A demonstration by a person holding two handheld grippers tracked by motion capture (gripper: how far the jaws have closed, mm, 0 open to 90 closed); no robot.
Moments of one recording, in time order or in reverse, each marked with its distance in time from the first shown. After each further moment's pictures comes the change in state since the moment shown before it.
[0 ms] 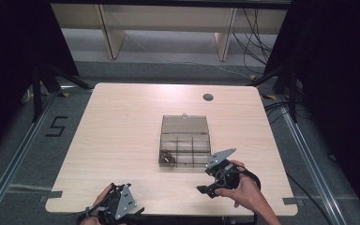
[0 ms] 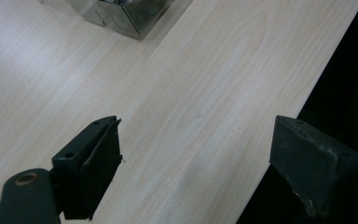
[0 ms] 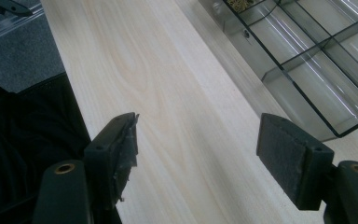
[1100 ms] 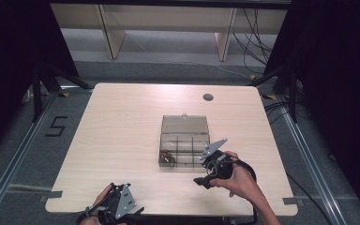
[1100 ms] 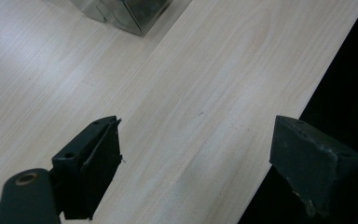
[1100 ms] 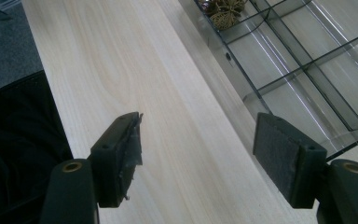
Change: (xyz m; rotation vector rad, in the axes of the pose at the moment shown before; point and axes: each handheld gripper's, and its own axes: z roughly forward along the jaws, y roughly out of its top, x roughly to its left) left arm 0.000 -0.001 0.001 0.013 0.004 -0.004; right arm -0.010 0.027 0.006 0.066 -0.013 -0.024
